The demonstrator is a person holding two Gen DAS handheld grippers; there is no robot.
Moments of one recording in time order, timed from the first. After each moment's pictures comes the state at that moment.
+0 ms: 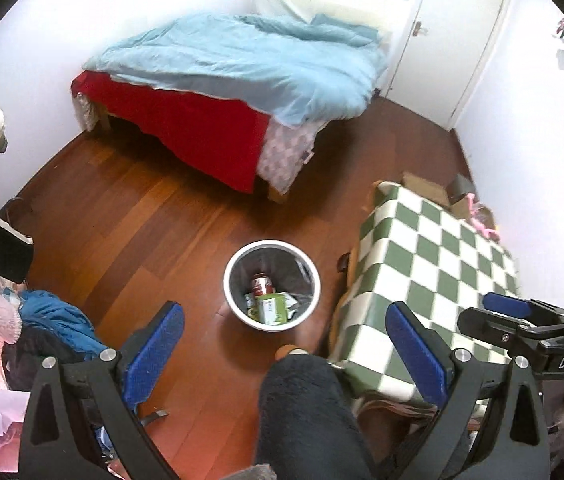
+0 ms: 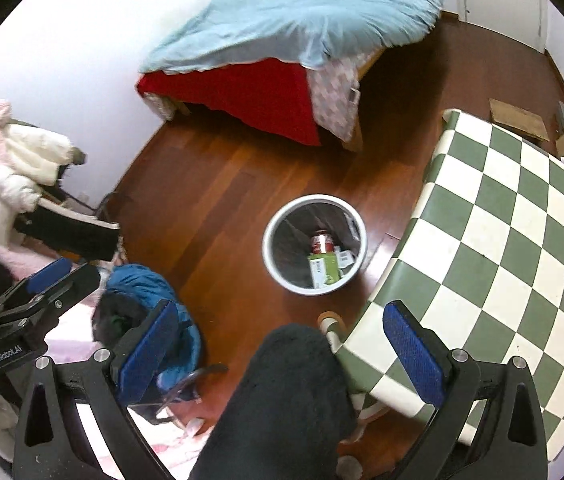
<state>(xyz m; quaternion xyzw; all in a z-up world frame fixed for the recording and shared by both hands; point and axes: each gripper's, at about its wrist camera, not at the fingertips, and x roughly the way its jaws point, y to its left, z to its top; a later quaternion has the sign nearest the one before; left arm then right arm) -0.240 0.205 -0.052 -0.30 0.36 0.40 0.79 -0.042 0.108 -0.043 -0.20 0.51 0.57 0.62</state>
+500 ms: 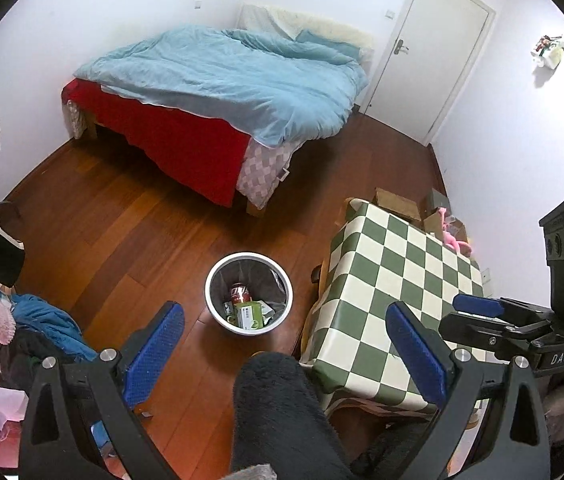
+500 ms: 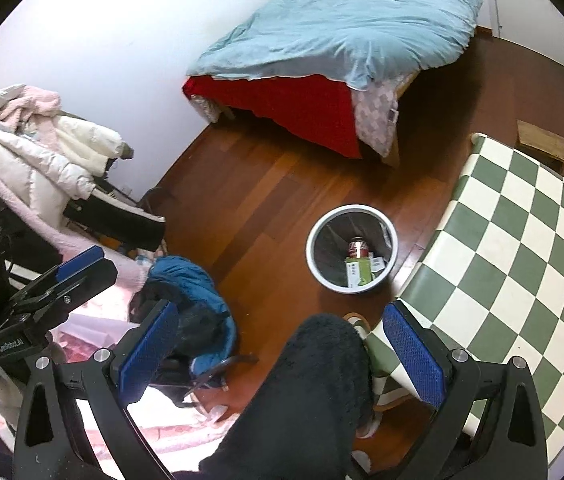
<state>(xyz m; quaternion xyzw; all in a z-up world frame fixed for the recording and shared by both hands) -0.253 0.181 -0.010 -0.31 0.32 0.38 0.81 -0.057 0.070 0.026 -0.19 0.49 0.63 0.57</state>
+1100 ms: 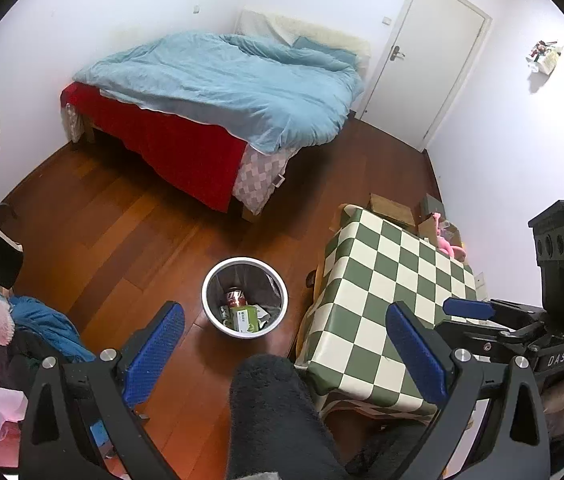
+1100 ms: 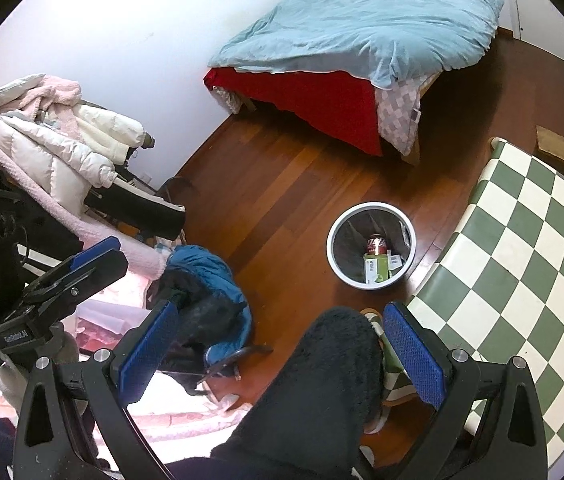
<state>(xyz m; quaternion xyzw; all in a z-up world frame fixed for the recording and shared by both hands) -0.256 0.171 0.000 -0.31 0.31 0.38 0.81 -0.064 0.070 0.039 -0.19 0.50 0.65 0.54</state>
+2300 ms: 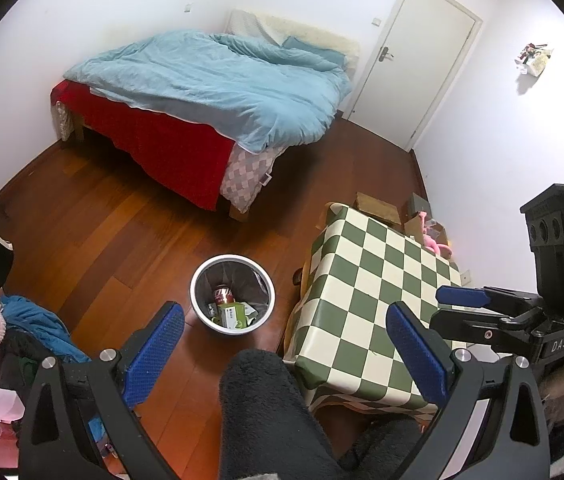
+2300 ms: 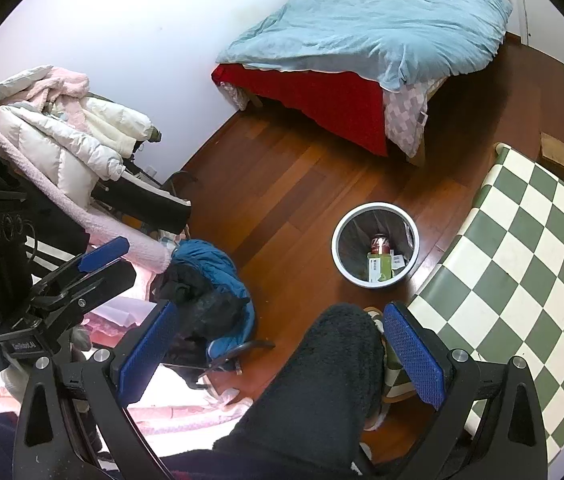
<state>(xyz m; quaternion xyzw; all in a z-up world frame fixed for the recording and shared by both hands) -0.262 0.163 0.006 -0.32 0.30 0.36 0.82 -0.068 0.064 0.051 -0.20 0.49 0.66 0.53</state>
